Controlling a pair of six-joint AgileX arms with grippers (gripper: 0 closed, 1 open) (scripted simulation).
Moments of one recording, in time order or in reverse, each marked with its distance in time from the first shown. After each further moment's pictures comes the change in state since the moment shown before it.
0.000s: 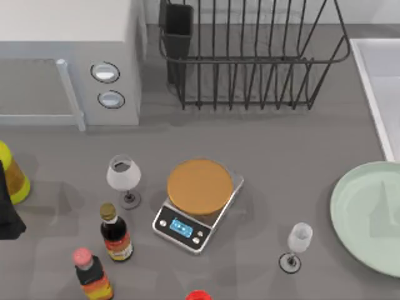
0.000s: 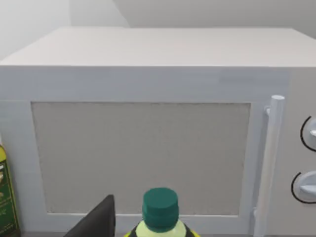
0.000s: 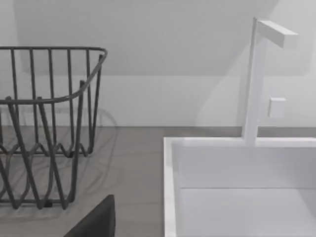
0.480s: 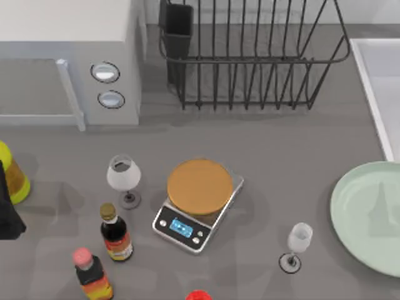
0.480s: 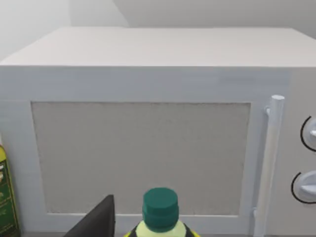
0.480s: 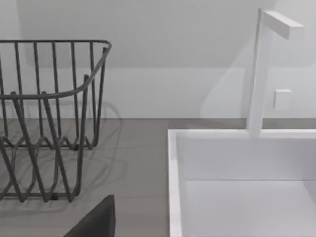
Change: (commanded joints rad) left arm 0.000 0.000 0.000 0.000 0.000 0.000; right arm 0.010 0.032 0.030 -0.026 0.000 0.010
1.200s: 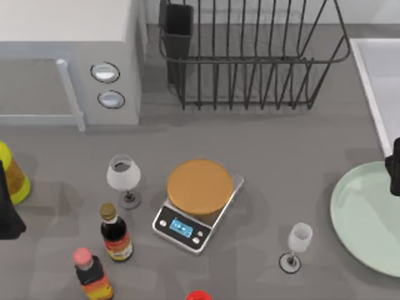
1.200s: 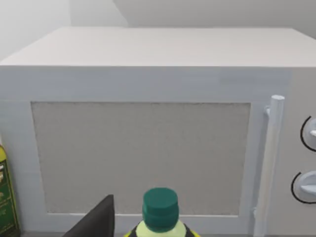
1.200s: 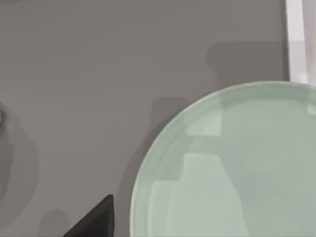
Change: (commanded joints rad) left arm 0.000 0.000 0.000 0.000 0.000 0.000; right arm 0.225 0.918 0.671 -0.577 0.000 0.232
